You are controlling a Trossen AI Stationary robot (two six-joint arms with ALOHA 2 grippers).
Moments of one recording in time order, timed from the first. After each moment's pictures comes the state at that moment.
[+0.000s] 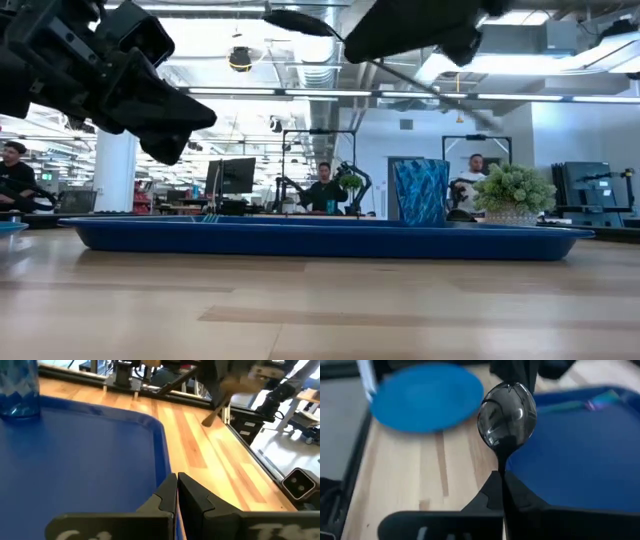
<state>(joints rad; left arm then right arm) -0.39 1.46 0.23 1.01 -0.24 -0.30 0.57 1.76 1.09 0.09 0.62 0.45</state>
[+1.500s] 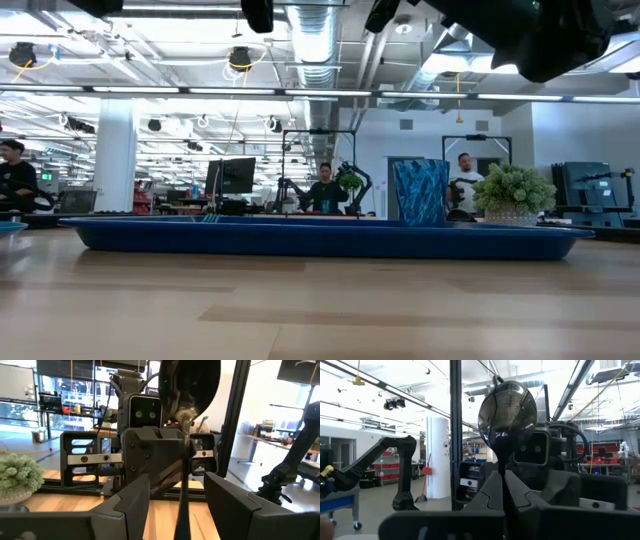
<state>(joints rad) -0.31 1.46 0.71 0.88 -0.23 -0.10 0.20 1.71 0.70 1.48 -0.10 0.08</state>
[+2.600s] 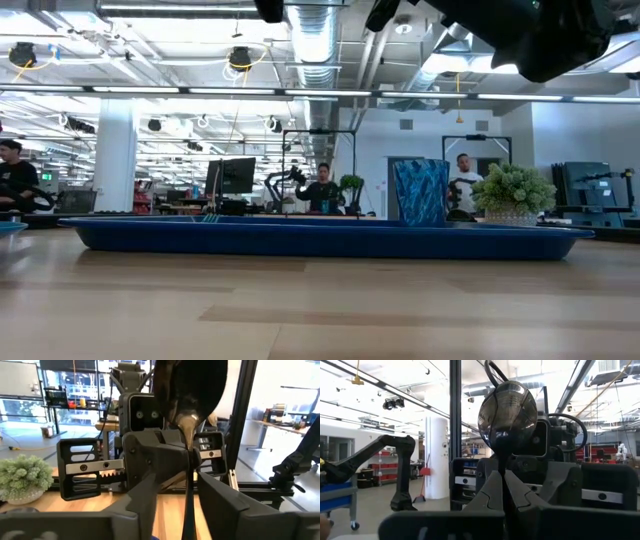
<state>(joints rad) -0.29 1.46 0.82 0.70 -0.24 -0.06 0.20 1.71 0.70 1.49 -0.10 0.07</state>
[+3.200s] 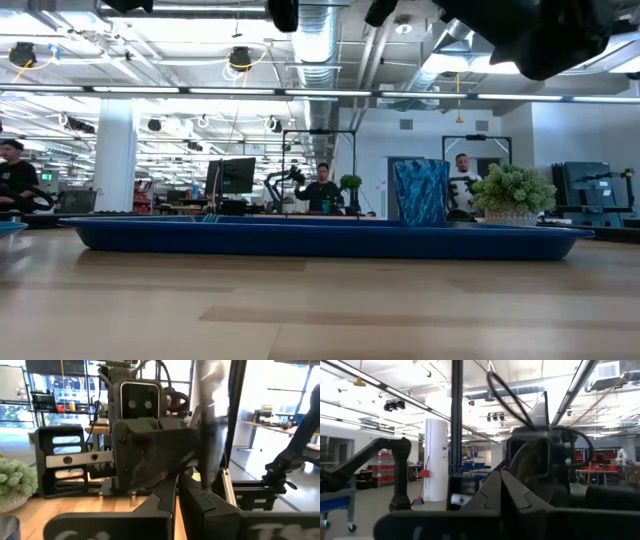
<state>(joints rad) -0.27 1.54 0.82 0.81 -0.17 -0.05 0.21 1.71 0.71 1.49 -0.10 0.05</state>
